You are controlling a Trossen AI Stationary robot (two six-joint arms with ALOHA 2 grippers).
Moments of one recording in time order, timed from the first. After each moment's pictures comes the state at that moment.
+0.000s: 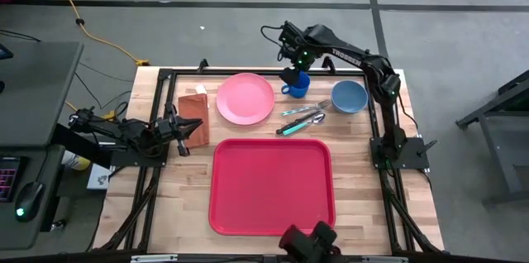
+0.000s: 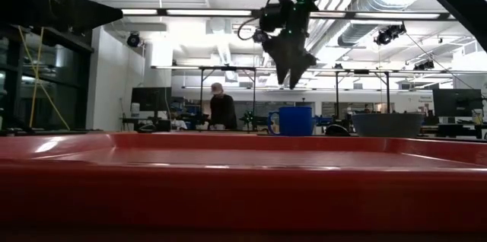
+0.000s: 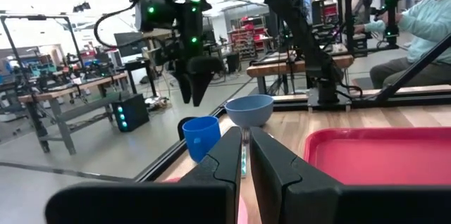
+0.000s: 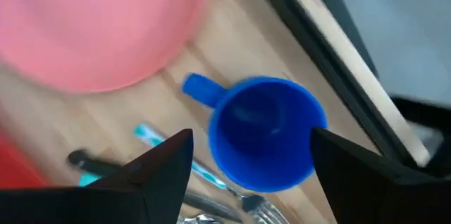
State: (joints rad) left arm -0.32 0.01 0.06 0.13 -0.68 0.28; right arm -0.65 2.08 2.02 -1.25 -0.01 0.08
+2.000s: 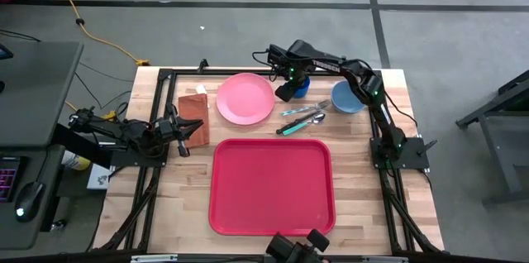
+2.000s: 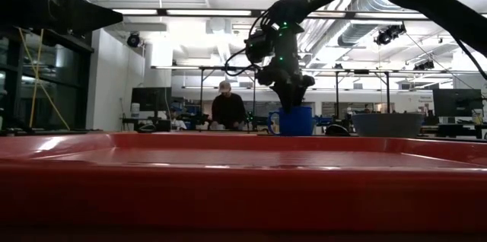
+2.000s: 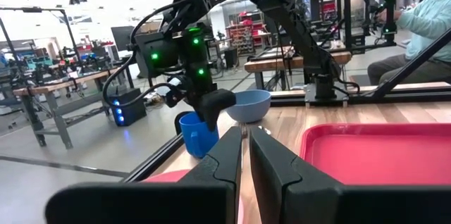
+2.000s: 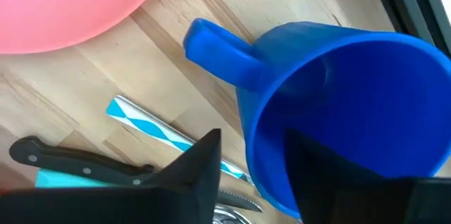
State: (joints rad) left arm -0.32 0.01 0.06 0.10 -0.68 0.25; right arm -0.58 2.24 2.01 -1.34 0.05 0.12
